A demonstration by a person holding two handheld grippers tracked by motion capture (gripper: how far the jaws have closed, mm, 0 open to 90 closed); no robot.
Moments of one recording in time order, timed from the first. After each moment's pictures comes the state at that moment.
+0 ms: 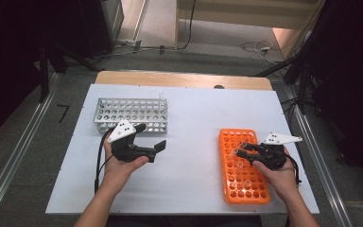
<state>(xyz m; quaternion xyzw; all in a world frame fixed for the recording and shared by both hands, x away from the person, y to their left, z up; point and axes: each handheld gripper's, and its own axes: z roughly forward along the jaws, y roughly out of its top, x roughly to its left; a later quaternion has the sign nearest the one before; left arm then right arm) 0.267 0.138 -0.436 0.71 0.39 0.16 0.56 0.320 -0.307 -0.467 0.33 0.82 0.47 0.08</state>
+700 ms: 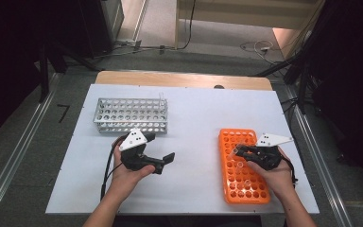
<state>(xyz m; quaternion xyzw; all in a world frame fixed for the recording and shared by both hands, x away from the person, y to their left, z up) 0.260 0.116 -0.450 0.74 0.37 0.13 0.55 0.320 -0.292 -0.467 0.28 0.85 0.42 0.13</state>
